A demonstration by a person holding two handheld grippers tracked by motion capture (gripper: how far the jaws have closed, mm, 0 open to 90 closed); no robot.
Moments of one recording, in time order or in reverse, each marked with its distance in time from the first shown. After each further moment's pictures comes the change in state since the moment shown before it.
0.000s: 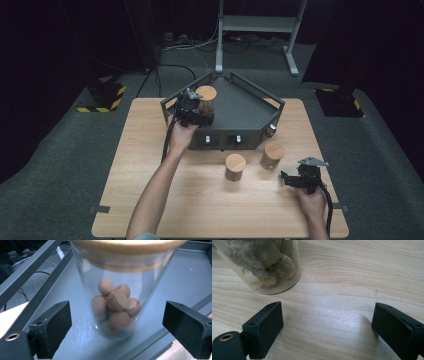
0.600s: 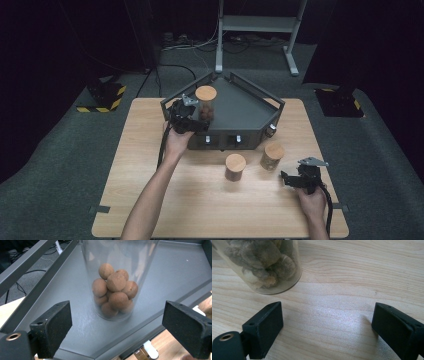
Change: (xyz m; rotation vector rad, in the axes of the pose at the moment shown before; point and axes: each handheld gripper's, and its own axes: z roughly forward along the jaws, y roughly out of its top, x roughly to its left) left arm -0.001 -0.018 -0.015 -0.002 -0.003 -0.001; right arm 0.000 0.000 0.000 0.000 0.000 0.000
